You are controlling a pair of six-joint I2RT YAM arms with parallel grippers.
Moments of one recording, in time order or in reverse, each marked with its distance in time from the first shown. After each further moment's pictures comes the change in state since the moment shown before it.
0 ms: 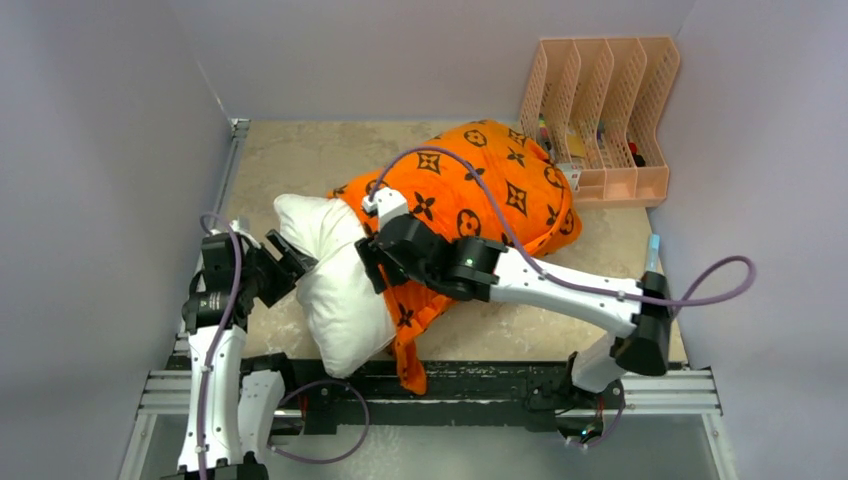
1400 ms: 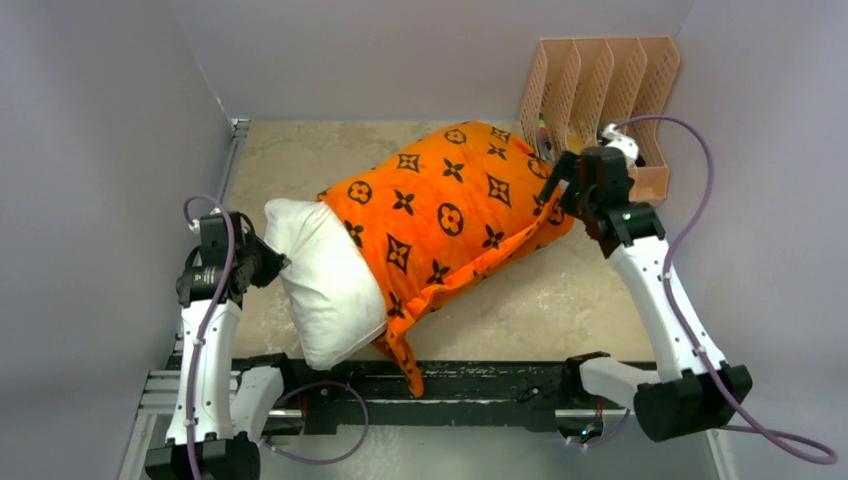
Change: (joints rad) left arm -0.020 0.130 0.139 -0.047 -0.267 -0.098; right arm -0.922 -0.386 -0.213 -0.152 0.014 0.040
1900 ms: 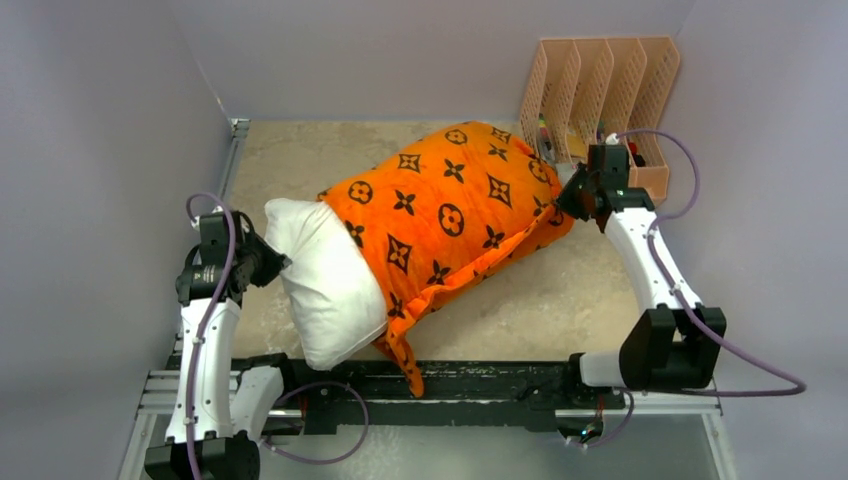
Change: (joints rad) left arm 0.000 0.016 0.006 -0.001 0.016 0.035; right arm -0.279 0.257 -0.030 0.101 -0.379 0.129
